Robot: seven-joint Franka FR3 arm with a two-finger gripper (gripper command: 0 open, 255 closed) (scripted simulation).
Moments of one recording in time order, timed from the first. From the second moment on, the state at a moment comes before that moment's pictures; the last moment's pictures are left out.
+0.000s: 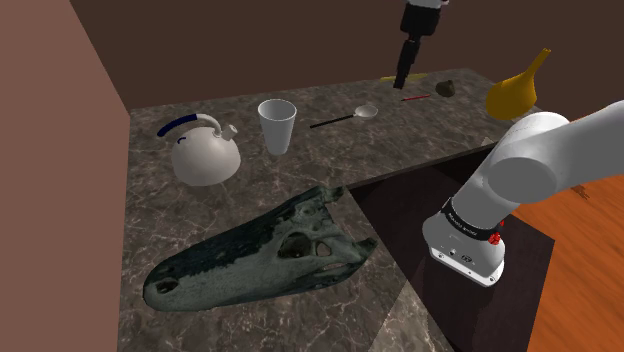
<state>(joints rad) 0.01 -0.68 -0.12 -2.51 0.00 1.73 -0.44</state>
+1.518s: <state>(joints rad) 0.08 0.18 -0.43 -2.23 0.24 2.29 -1.52</state>
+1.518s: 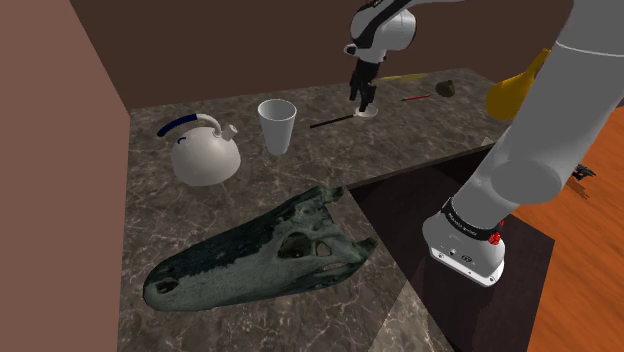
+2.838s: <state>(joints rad) 0.00 0.48 -0.33 -2.06 0.40 2.39 -1.78</state>
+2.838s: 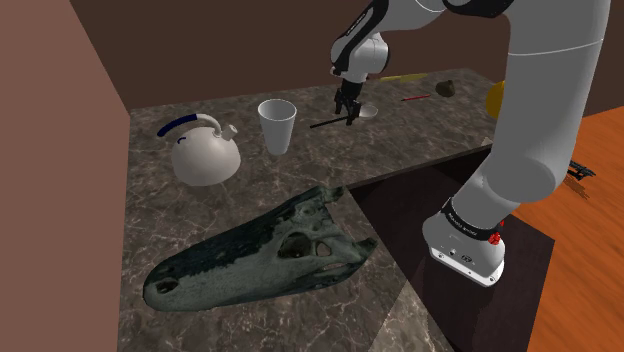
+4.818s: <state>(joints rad) 0.04 0.30 -0.39 -2.04 0.28 2.21 -1.69</state>
